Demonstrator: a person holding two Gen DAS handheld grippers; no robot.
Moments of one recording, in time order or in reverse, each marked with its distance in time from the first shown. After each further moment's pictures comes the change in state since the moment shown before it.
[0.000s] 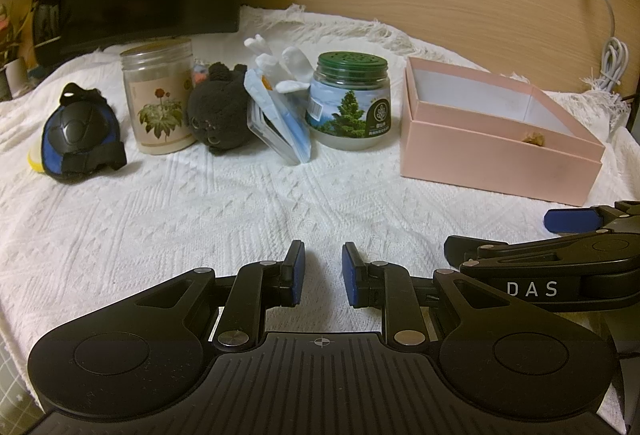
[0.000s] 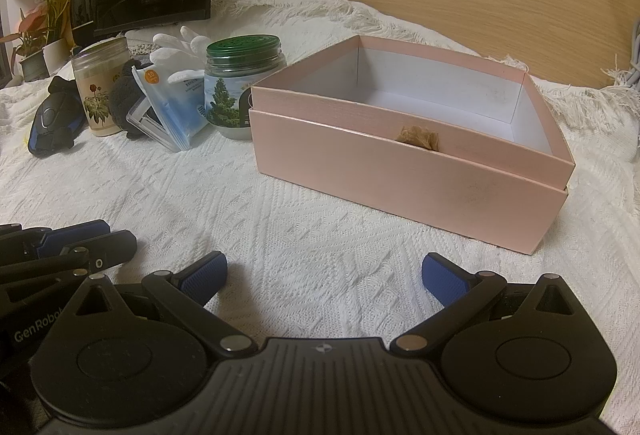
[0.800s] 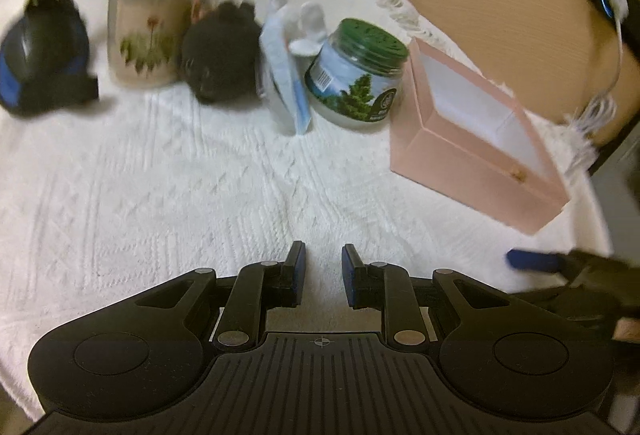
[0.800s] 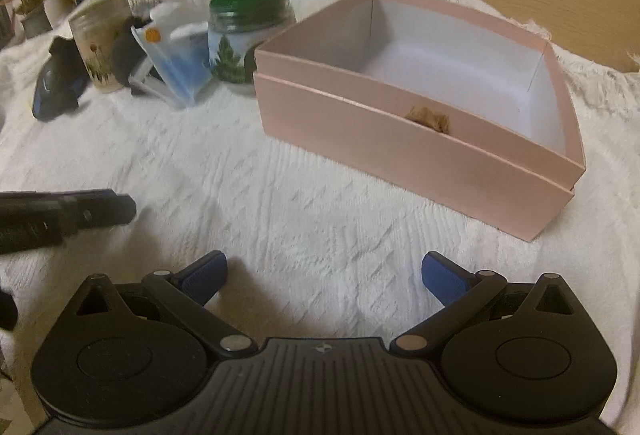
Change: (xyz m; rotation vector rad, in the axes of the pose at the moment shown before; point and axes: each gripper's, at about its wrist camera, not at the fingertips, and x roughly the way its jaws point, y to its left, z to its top) left arm 0.023 0.067 0.038 -0.229 0.275 -0.280; right arm 0.006 -0.002 0.022 -0.025 0.253 0.027
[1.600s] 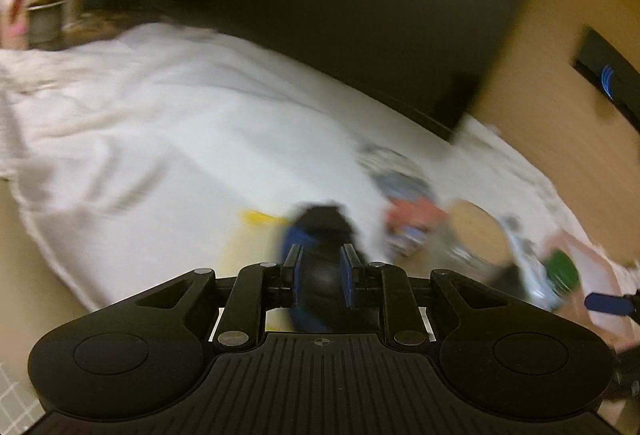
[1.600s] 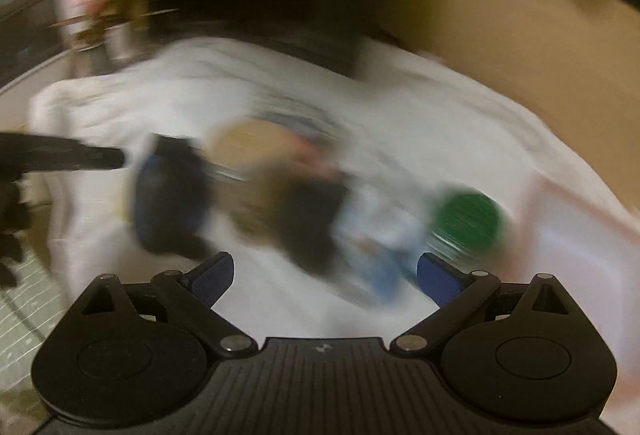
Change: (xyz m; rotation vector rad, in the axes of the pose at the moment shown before) left arm -0.121 0.229 0.140 -0.095 -0.245 0.172; right arm -0.025 0.174 0.130 -0.176 -0.187 0.130
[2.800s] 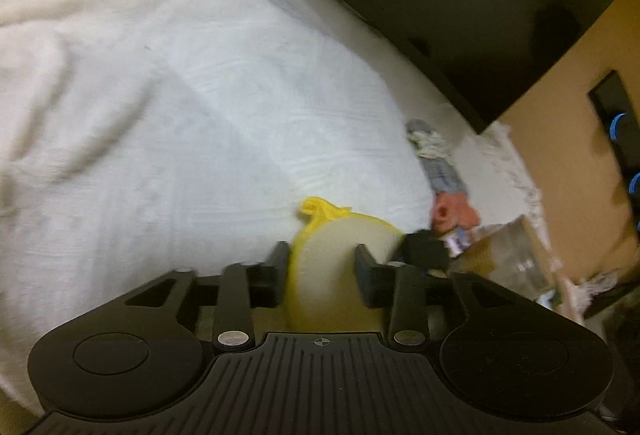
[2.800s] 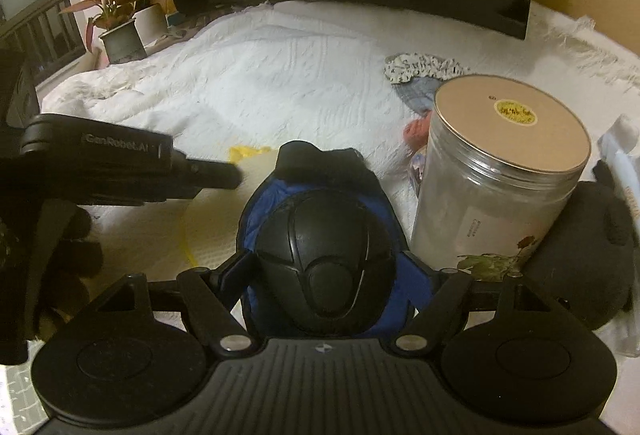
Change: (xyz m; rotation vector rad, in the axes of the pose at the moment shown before) left arm 0.115 0.088 0.013 -0.162 0.216 -0.306; right arm 0.143 0.105 0.012 0.108 0.044 0.086
